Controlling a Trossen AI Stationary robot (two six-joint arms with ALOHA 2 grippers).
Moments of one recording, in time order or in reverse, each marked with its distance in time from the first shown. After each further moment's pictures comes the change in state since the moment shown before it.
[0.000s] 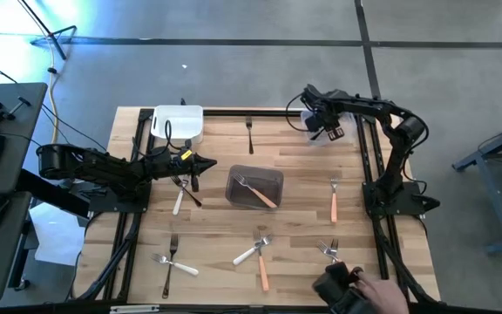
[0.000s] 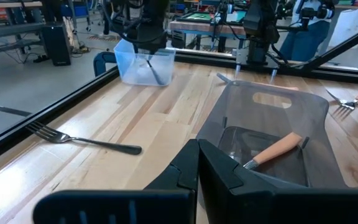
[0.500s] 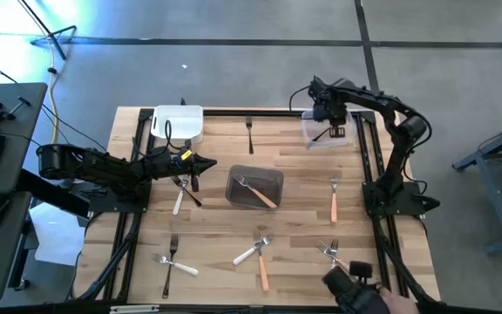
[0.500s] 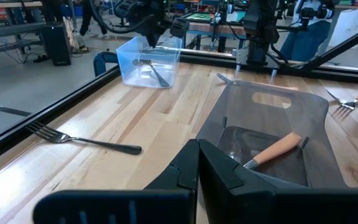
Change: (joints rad) left arm 0.000 0.000 0.000 0.000 0.000 0.000; right arm -0.076 -0.002 0.110 -0.286 -0.040 0.451
